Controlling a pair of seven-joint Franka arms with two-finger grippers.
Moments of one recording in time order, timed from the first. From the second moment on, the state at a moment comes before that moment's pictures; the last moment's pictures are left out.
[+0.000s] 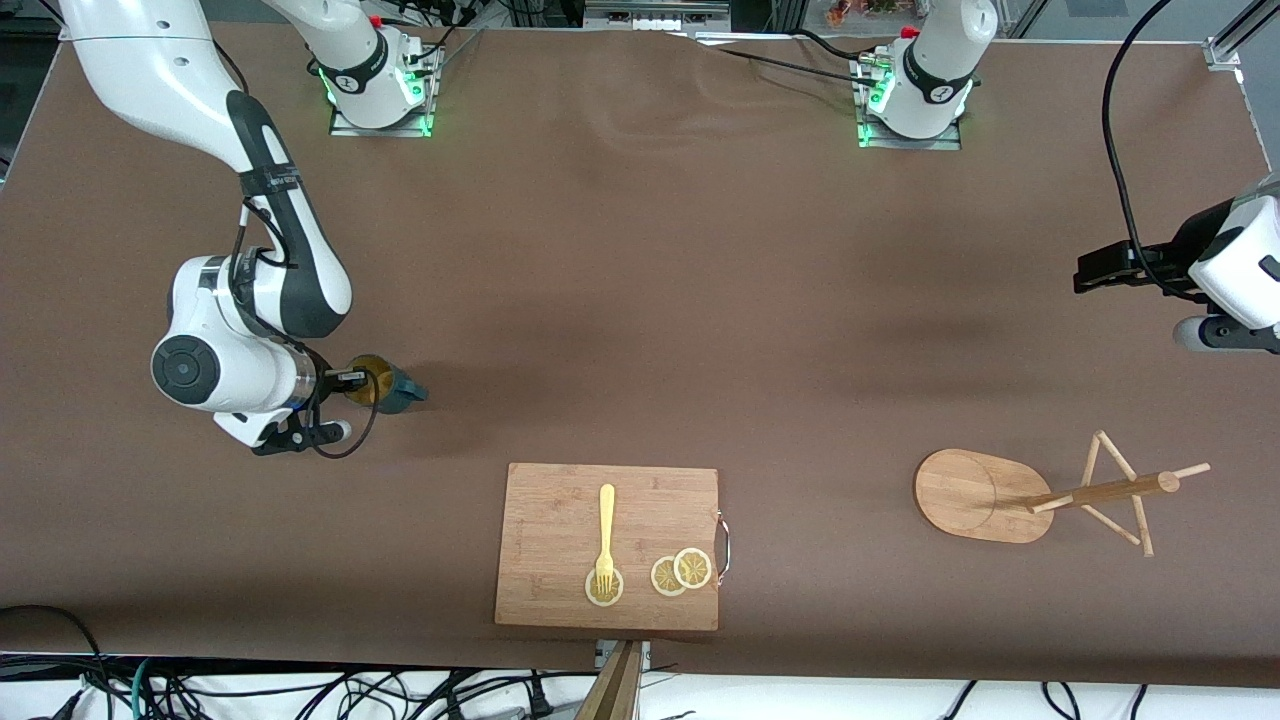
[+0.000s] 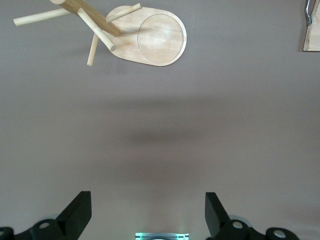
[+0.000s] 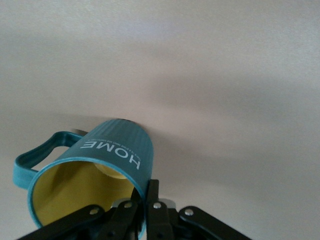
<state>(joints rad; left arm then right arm) -0.02 0.27 0.00 -1.27 0.00 1.34 -0.02 0.16 0.57 -0.05 -1.71 0.05 2.06 -0.11</state>
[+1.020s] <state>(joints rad) -0.02 0.27 0.00 -1.27 0.00 1.34 -0.02 0.63 0.63 0.15 -1.48 0.03 2.05 0.41</state>
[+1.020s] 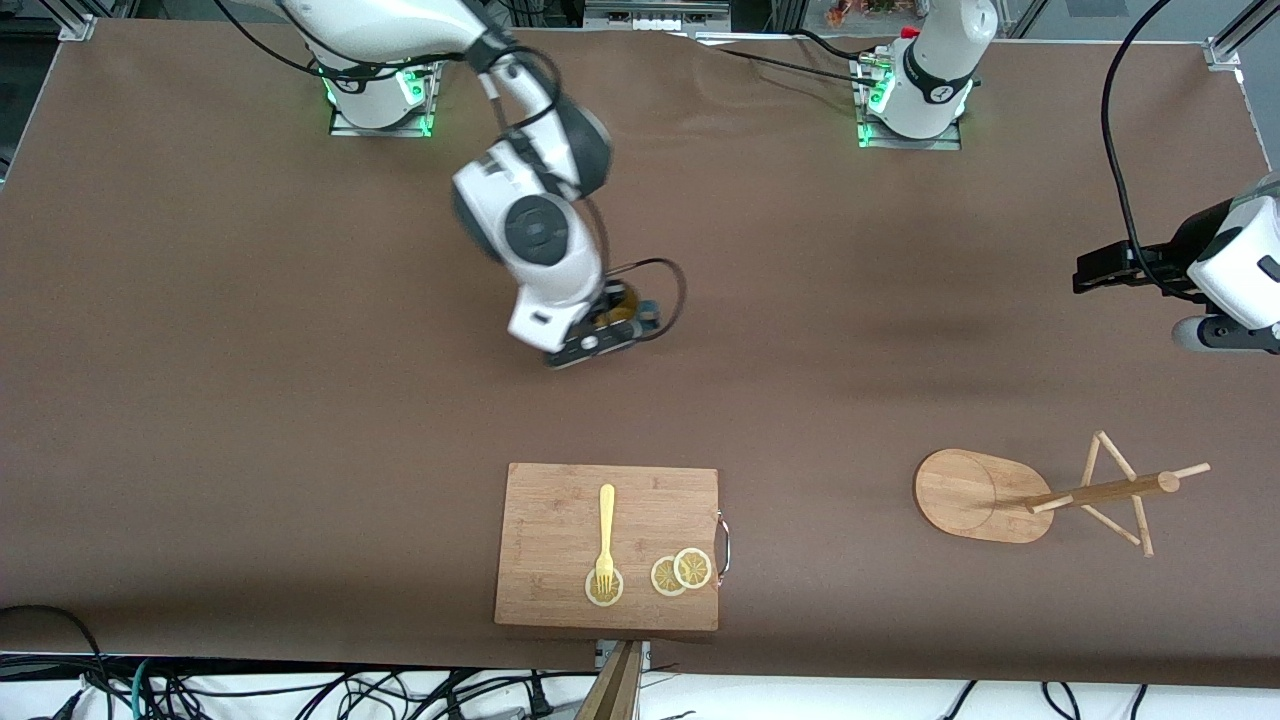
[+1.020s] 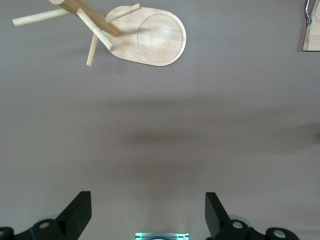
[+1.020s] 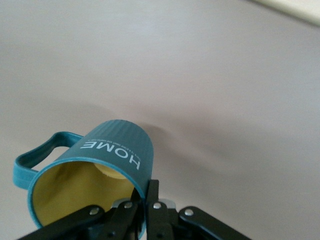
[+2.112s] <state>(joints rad) -0.02 0.27 0.00 -1.27 0.00 1.34 -0.02 0.92 0.89 0.14 -1.19 0.01 2.04 0.75</state>
